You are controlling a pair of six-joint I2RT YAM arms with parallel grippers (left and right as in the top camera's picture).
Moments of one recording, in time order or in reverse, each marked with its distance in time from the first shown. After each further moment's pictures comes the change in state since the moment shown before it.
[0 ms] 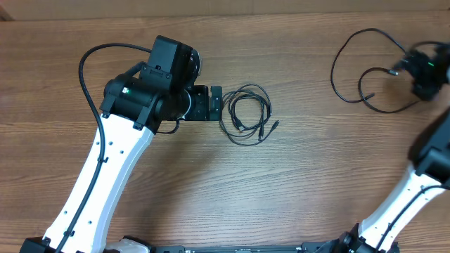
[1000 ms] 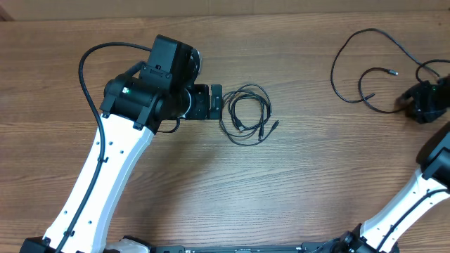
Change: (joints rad) left arm 0.000 0.000 0.000 0.014 0.000 0.000; right arm -0.063 -0.005 -0.193 0.027 0.008 0.048
